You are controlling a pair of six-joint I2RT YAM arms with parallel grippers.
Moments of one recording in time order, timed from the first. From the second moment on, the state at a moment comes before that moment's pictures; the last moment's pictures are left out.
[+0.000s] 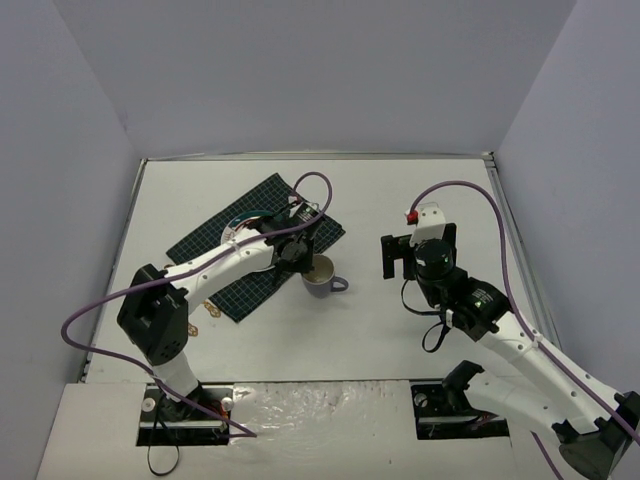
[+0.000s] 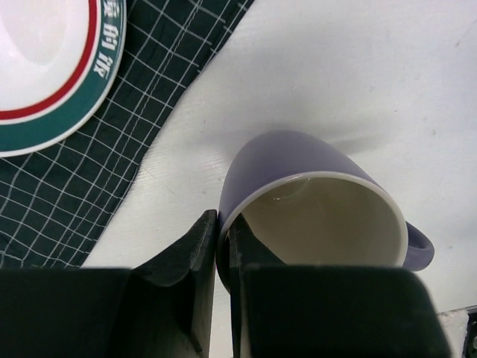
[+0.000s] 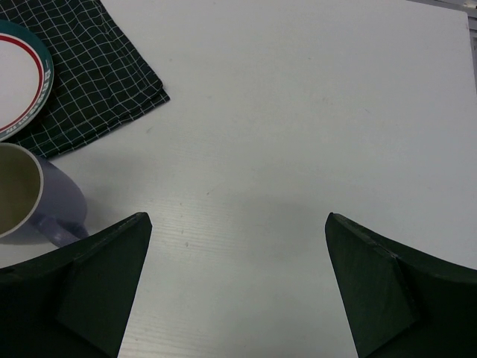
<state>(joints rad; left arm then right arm) -0.75 1.69 1.40 -0.80 -0.15 -0.57 0.69 0.86 0.80 -0.41 0.50 0.16</state>
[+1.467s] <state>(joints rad) -0.23 2.44 2.45 -0.95 -0.10 -0.40 0.67 1.06 0.83 -0.39 0.42 0.19</state>
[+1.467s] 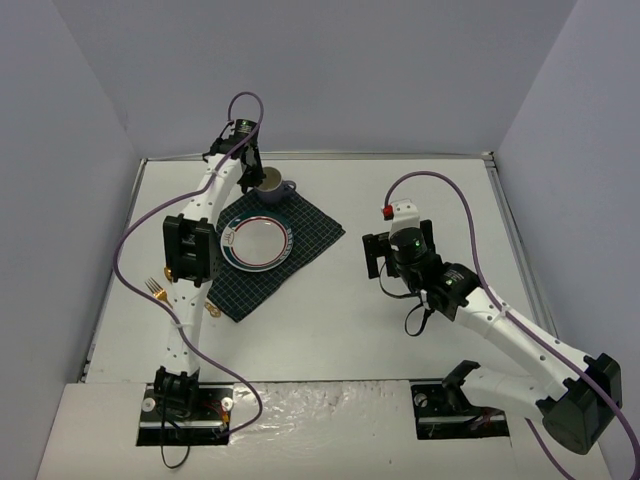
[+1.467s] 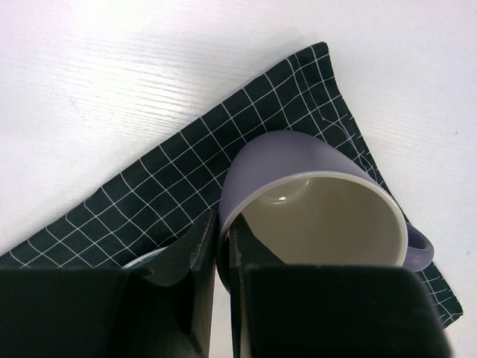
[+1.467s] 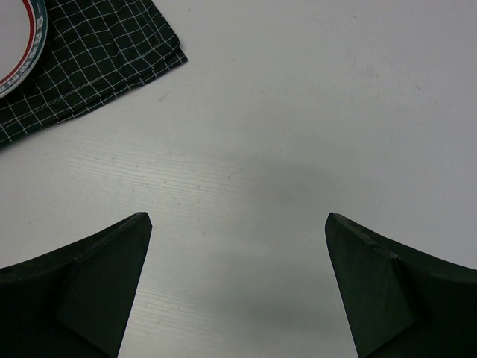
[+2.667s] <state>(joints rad) -0.22 2.47 2.45 -0.87 -0.11 -0.40 0.66 1.09 0.83 -0.37 0.39 0.20</state>
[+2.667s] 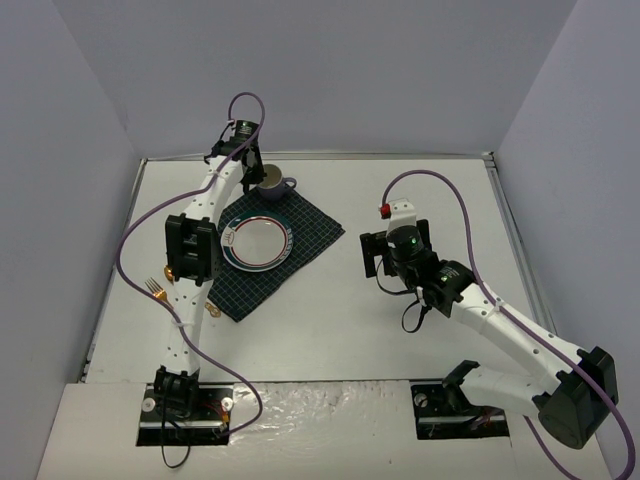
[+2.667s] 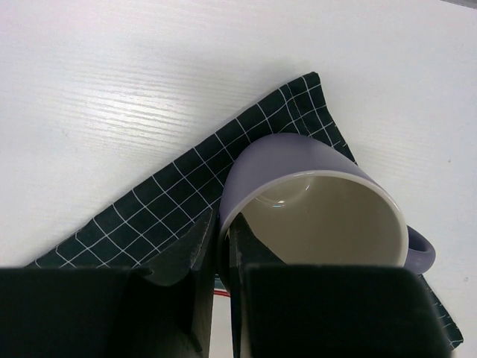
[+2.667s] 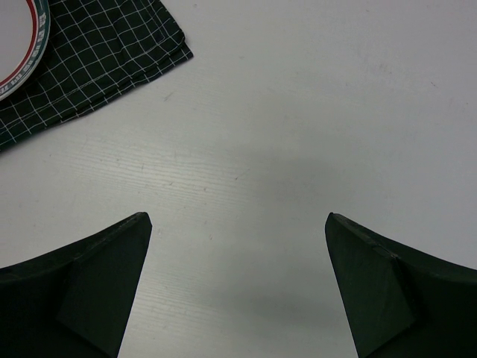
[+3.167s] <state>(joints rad) -0.21 2.48 2.47 -0.82 -0.11 -0.39 0.66 1.09 0.83 -0.37 0.38 0.21</state>
